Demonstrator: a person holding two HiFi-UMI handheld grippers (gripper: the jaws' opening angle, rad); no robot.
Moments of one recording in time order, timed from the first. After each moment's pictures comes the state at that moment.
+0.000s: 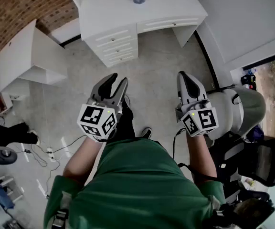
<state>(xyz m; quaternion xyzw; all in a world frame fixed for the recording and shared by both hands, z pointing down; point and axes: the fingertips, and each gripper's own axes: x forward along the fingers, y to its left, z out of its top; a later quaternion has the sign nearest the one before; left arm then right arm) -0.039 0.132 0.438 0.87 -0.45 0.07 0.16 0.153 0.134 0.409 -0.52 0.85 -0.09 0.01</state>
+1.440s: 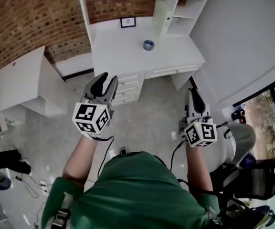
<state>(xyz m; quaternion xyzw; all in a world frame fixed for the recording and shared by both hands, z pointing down) -0.204 -0.024 0.322 0.86 -0.50 -0.04 0.05 0.081 0.028 0.310 -0.60 0.80 0.01 0.04</state>
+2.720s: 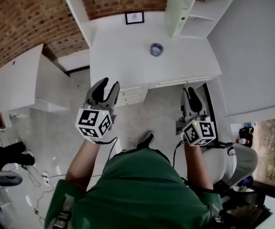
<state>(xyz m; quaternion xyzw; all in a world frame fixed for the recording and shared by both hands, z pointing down) -0.158 -0.227 0.396 0.83 -0.54 0.02 0.10 0.113 -0.218 0.391 -0.54 0.83 -0.10 0.03</state>
